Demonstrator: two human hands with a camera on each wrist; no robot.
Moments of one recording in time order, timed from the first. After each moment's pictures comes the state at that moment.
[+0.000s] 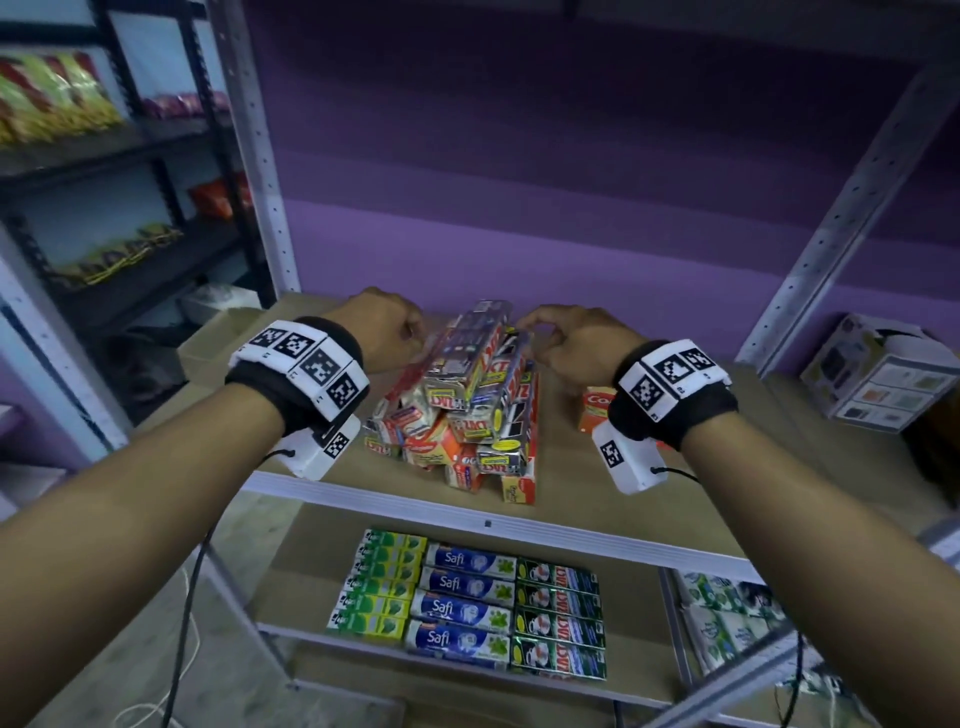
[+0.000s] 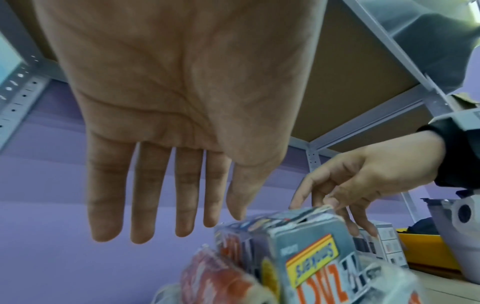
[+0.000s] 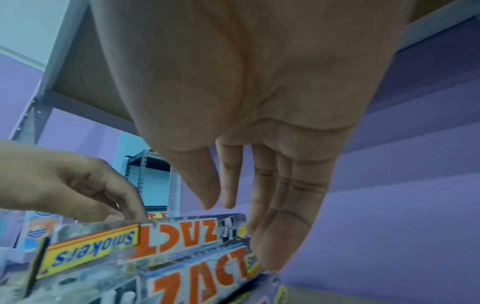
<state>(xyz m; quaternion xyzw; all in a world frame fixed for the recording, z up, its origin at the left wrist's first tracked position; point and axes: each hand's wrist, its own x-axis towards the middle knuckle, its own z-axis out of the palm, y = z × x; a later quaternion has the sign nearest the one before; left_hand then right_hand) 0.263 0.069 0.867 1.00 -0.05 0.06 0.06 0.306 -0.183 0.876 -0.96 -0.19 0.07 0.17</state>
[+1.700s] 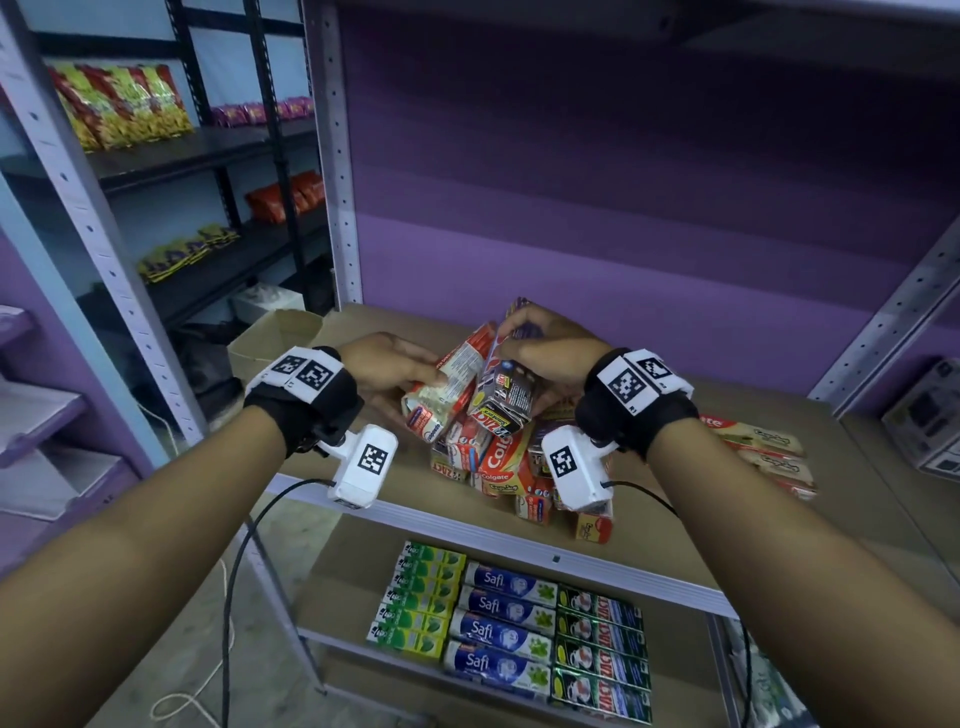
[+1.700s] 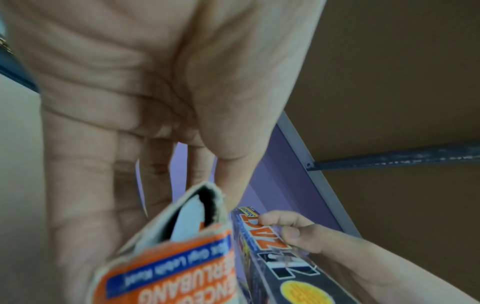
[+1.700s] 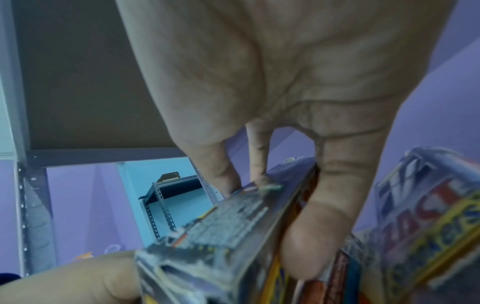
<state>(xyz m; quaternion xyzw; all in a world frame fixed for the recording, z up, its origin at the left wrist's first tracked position) 0.255 0.144 0.843 0.82 0.11 -0.14 0.54 0.311 -0.063 0.866 -0.85 -0.11 0.18 0.48</state>
